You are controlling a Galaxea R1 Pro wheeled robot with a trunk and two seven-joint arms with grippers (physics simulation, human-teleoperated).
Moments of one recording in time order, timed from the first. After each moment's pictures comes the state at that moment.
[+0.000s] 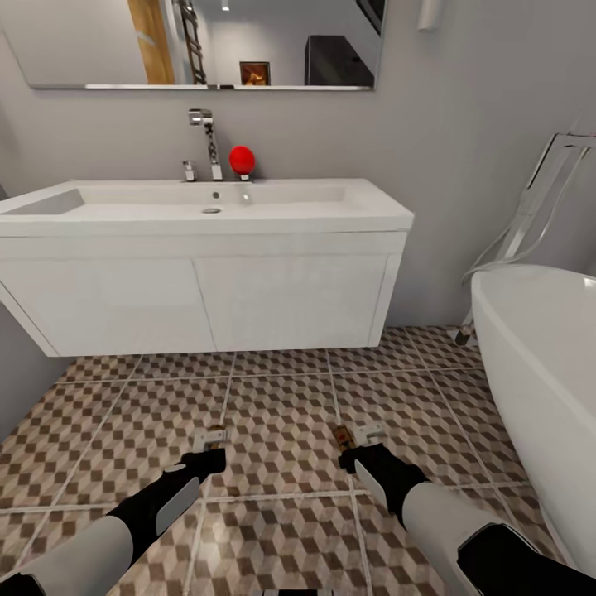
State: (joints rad) left arm -0.69 0.14 -0.74 -0.49 0.86 0.07 0.20; right arm -0.83 0.11 0.44 -0.24 -0.27 0.34 -0.23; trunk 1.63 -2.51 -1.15
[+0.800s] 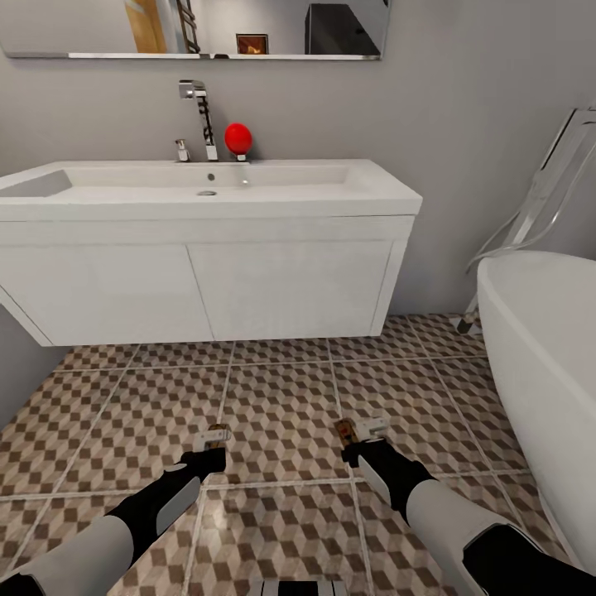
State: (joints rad) left arm -0.69 0.13 -0.74 -0.50 0.86 0.07 0.21; right arm -0.83 0.09 0.44 -0.28 -0.27 0.34 -0.23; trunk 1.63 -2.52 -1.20
